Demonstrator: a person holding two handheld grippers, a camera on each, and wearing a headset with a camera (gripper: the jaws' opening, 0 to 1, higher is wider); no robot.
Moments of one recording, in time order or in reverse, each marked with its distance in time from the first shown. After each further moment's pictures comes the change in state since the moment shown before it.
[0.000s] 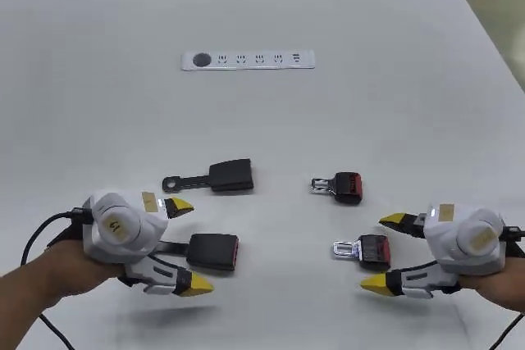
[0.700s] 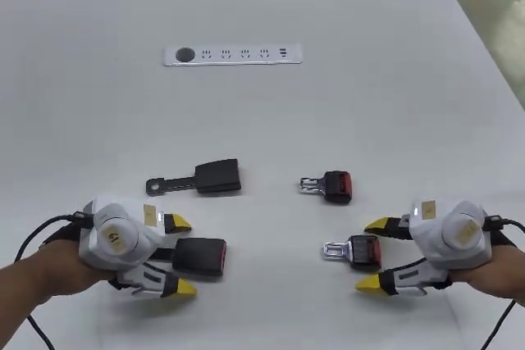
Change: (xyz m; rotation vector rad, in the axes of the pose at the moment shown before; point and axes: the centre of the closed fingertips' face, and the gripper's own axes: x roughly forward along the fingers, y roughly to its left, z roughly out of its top) left arm 0.019 -0.001 -0.020 0.104 0.067 -0.088; right arm 0.003 0.002 -0.007 -0.050 0.080 0.071
